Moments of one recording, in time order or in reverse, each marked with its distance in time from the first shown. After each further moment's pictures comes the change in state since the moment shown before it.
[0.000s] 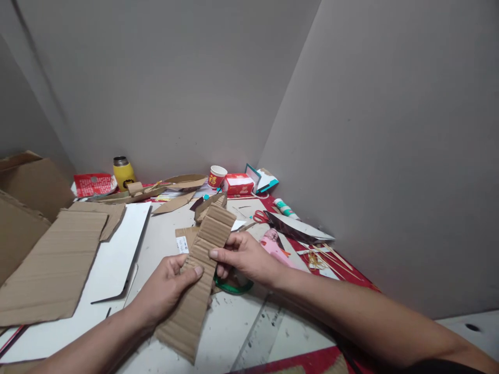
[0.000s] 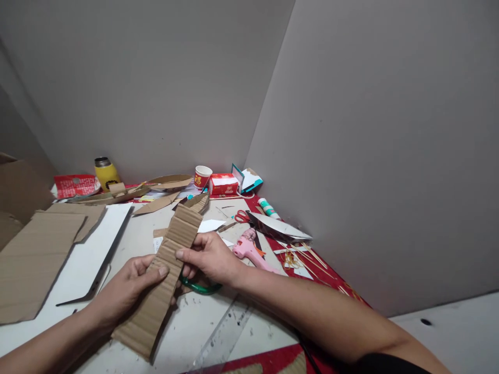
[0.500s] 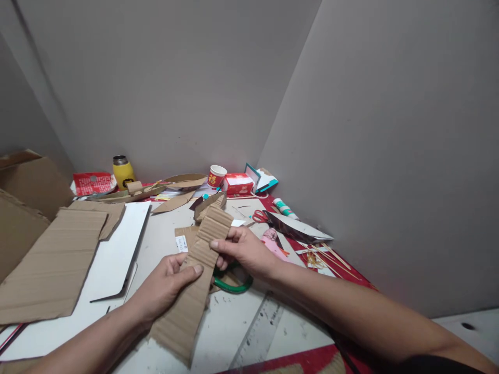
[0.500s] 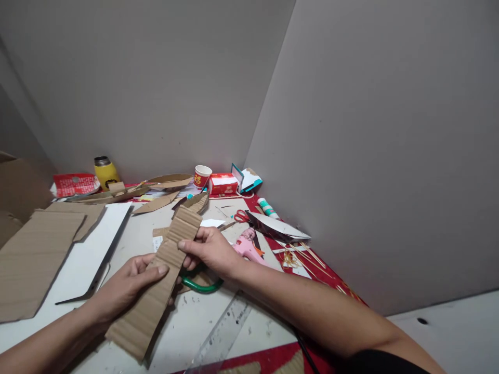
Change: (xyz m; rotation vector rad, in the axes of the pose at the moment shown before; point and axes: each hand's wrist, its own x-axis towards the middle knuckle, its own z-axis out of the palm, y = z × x) left_hand 0.001 0.000 -0.002 -0.002 -0.020 -0.006; right_hand 0.007 0.001 -0.003 0.063 0.049 -0.027
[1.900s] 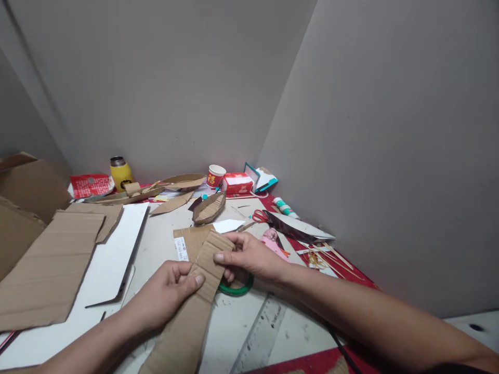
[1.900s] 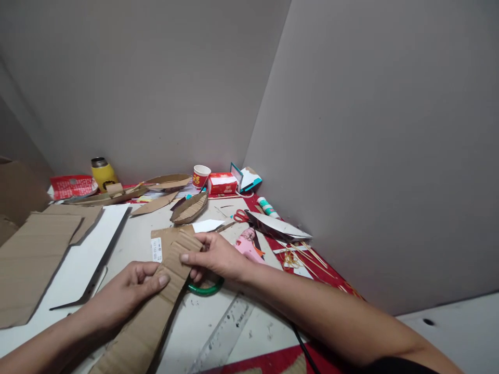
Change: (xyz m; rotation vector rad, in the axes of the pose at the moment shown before) left_hand 0.001 0.000 0.000 0.064 -0.118 -0.037; right_hand -0.009 0.003 -0.016 -0.037 -0.122 0.121
